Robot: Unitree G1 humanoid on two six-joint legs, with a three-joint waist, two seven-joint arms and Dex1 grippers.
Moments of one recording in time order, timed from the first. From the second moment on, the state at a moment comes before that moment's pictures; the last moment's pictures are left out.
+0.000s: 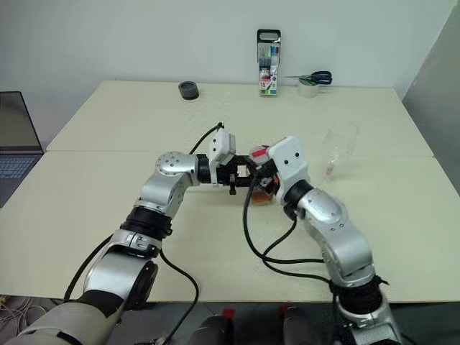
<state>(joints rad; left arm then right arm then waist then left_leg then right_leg) -0.88 0.30 -0.15 0.55 -0.23 0.06 -1.26 -0.52 -0.36 0.17 -0.39 0.27 0.59 0.50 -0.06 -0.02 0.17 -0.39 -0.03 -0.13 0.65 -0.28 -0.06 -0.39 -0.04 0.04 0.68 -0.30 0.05</state>
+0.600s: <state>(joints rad) -0.90 0.33 -0.16 0.54 -0.23 0.08 -1.30 -0.67 -0.61 0.08 -0.29 0.49 0.71 0.94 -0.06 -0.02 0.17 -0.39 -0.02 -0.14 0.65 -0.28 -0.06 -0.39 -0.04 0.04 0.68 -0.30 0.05</state>
